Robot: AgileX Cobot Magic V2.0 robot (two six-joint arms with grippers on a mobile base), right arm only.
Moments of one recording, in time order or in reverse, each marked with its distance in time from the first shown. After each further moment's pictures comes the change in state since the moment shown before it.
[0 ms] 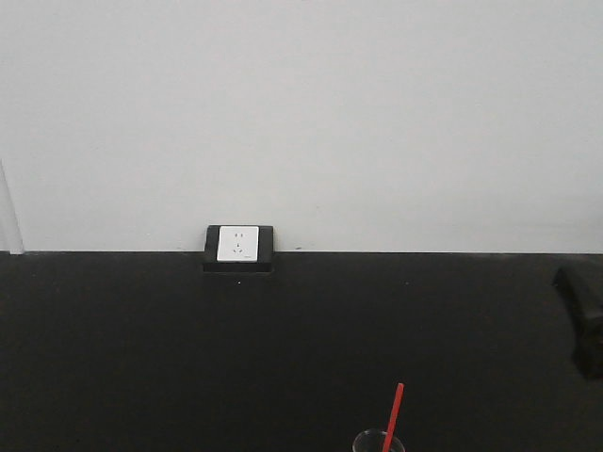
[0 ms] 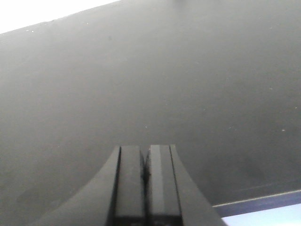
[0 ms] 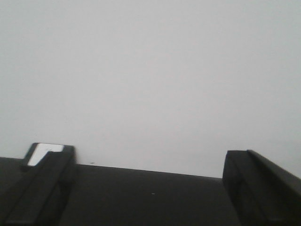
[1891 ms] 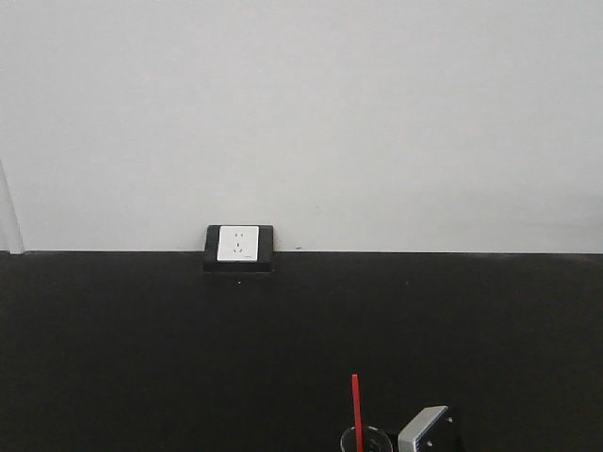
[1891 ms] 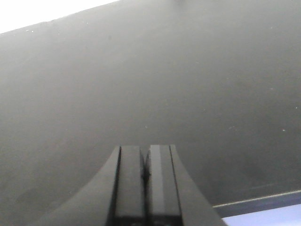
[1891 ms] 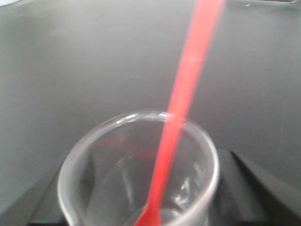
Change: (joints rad) arm 0.215 1.097 -0.190 -0.422 -0.553 0.123
